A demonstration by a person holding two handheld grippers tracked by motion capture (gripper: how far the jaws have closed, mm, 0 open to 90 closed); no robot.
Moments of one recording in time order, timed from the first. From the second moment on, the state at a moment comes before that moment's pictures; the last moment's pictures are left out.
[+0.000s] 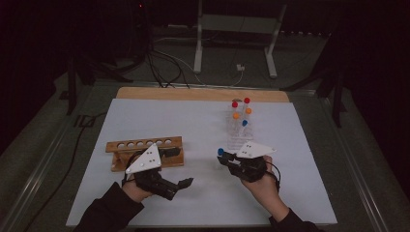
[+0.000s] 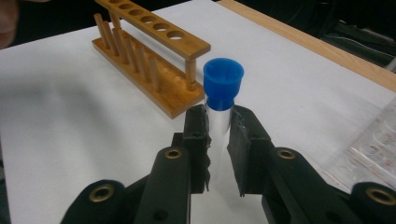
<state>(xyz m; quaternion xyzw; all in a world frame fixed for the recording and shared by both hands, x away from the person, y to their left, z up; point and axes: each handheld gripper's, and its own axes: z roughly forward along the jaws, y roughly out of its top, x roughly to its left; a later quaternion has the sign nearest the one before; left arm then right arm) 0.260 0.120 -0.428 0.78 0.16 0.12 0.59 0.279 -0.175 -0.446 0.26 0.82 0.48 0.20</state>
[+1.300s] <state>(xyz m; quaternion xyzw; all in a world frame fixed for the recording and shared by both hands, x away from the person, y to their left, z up) 0.300 0.044 -0.434 0.81 0.15 0.13 0.55 0.274 -0.172 -0.446 0.26 0.82 0.48 0.19</state>
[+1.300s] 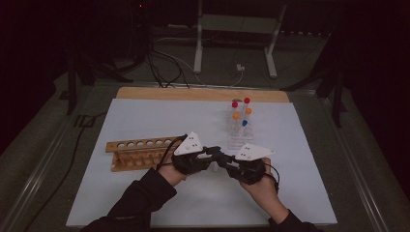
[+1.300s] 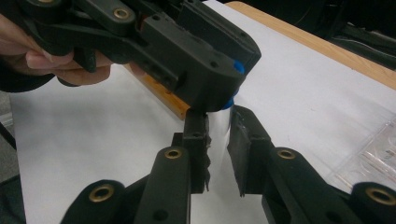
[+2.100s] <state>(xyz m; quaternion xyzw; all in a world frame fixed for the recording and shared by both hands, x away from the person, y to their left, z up) 0.309 0.105 -0.387 0.79 0.19 0.20 0.55 0.277 -0.178 -0.440 0.28 0.79 0.51 0.18</state>
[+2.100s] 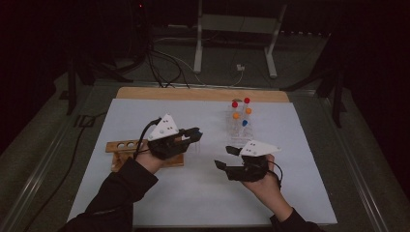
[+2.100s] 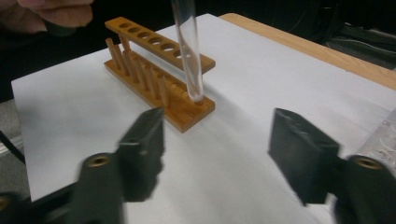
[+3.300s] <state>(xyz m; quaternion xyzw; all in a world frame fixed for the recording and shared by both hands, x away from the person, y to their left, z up) 0.343 0.168 -0.430 0.77 0.30 0.24 0.52 0.275 -0.179 -0.441 0.27 0.79 0.52 0.19</state>
